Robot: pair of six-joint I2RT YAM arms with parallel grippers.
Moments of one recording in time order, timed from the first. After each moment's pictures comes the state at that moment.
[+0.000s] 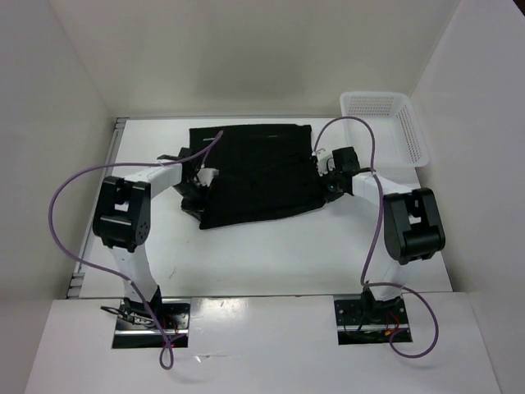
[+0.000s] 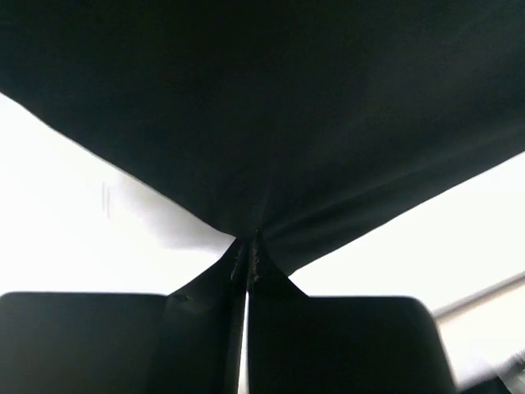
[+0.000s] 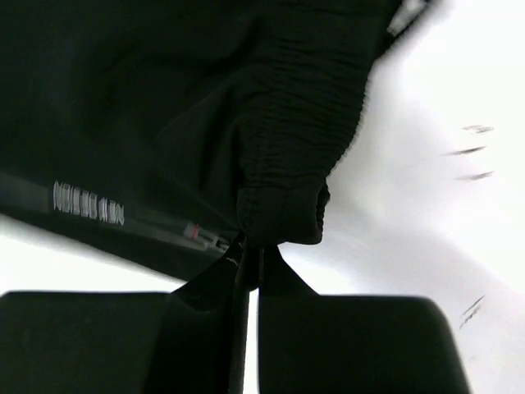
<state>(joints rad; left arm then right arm) -0.19 1.93 1.29 -0.79 0.32 0.07 0.18 1.74 1.01 -0.23 -0.19 -0.26</state>
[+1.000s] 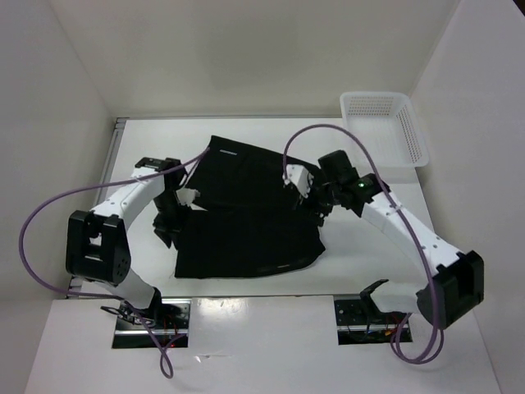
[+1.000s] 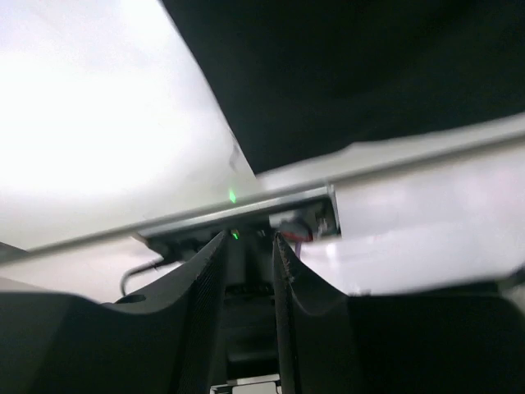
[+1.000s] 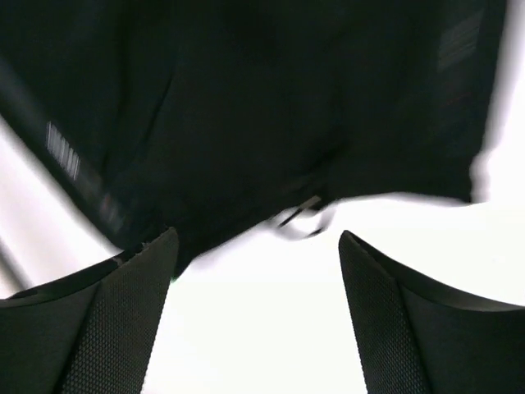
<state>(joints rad) -0.17 1.58 1.15 -1.33 0.11 0.07 0.49 1.27 1.07 -0.78 -0.26 -0.69</state>
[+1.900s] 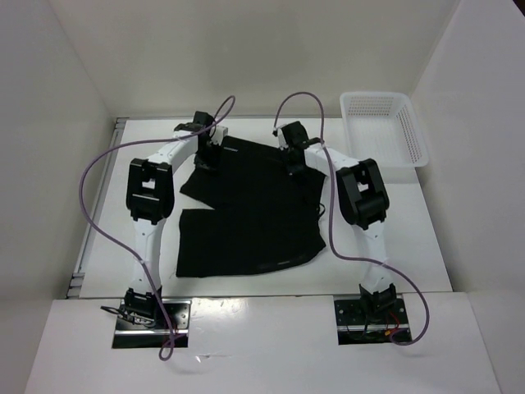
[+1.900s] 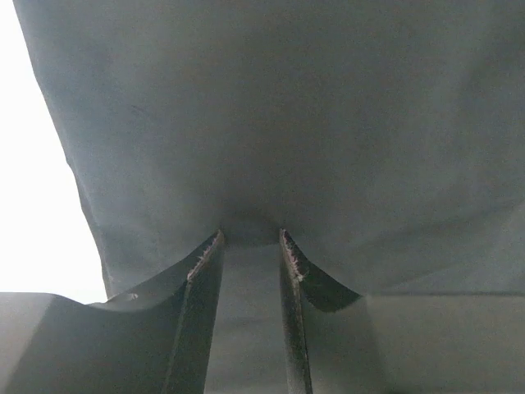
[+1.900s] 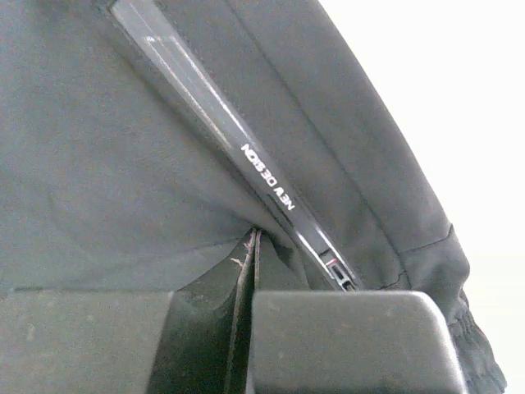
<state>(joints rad) -0.19 2.32 1.93 -0.79 0.11 0.07 0.40 2.21 1.67 -0.43 0.05 -0.11</state>
